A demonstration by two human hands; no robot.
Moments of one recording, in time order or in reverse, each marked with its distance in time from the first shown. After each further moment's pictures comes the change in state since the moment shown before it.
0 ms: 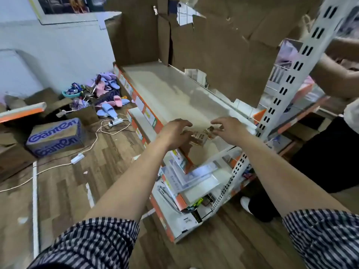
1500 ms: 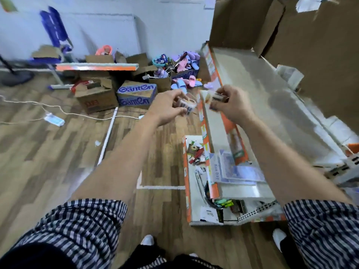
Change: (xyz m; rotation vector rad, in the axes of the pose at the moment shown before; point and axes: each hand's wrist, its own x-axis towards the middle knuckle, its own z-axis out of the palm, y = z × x) left_hand -0.139 -0.063 -0.097 -0.045 0.408 -0.429; right_hand 0.042 -0.164 0.049 0.330 0.063 -0.433
